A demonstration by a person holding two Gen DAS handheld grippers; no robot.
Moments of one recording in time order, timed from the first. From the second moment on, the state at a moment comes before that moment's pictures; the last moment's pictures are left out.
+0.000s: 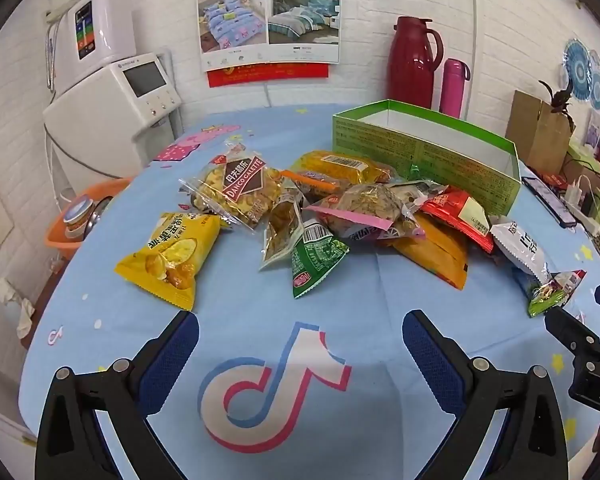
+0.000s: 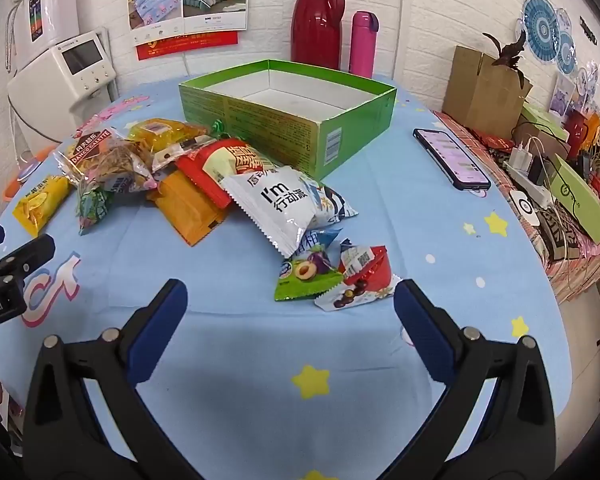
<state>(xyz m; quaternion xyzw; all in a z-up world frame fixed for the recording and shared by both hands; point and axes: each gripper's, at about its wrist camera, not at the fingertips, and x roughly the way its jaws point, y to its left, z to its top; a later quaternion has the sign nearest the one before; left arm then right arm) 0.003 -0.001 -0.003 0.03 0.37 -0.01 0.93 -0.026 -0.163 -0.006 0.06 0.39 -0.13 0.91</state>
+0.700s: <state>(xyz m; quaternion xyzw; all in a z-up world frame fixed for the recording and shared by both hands) 0.006 -0.002 -0.009 0.03 0.38 -0.01 0.92 -0.024 -0.166 -0.011 0.07 0.39 -0.13 0.91</state>
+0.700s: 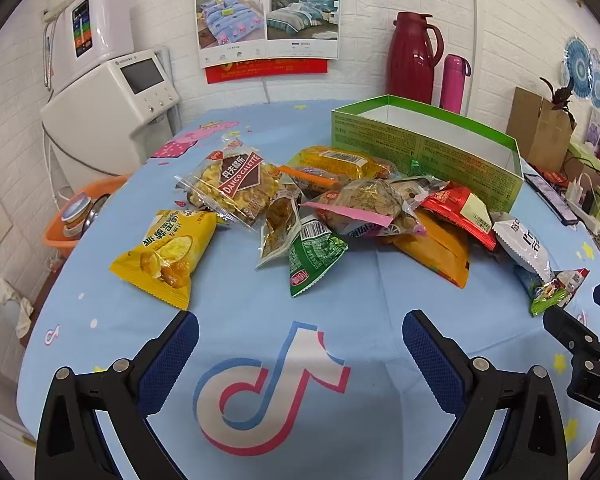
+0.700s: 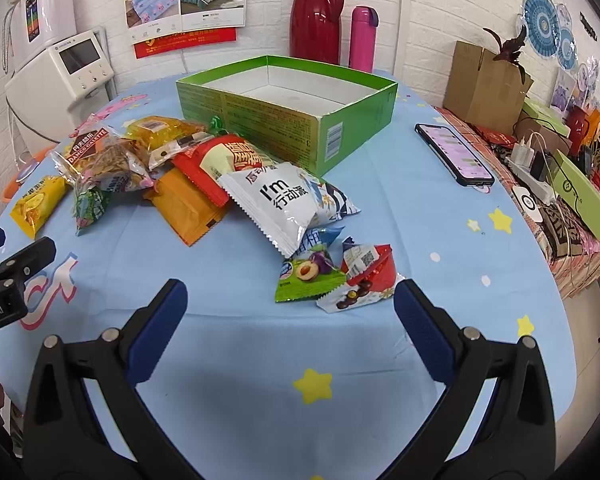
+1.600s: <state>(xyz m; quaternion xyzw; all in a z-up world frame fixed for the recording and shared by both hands) 0.012 -0.005 -0.013 0.03 0.39 -0.01 0.92 -0.019 -0.167 -0.016 0.07 0.40 -0.13 0.91</state>
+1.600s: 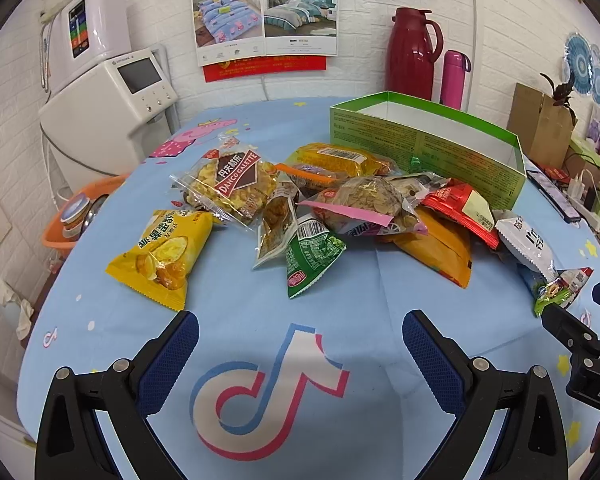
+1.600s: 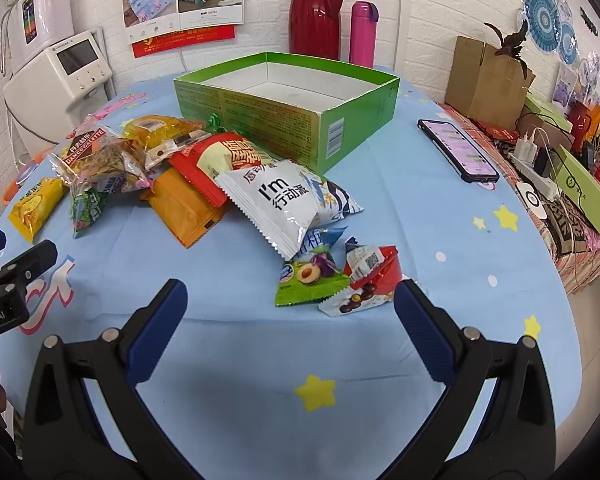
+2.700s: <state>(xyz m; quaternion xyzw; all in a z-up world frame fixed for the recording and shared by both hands) 0.011 -0.008 -0.010 0.04 0.39 -0.02 0.92 -0.018 -0.168 -0.017 0.07 0.40 -0.13 0.91</state>
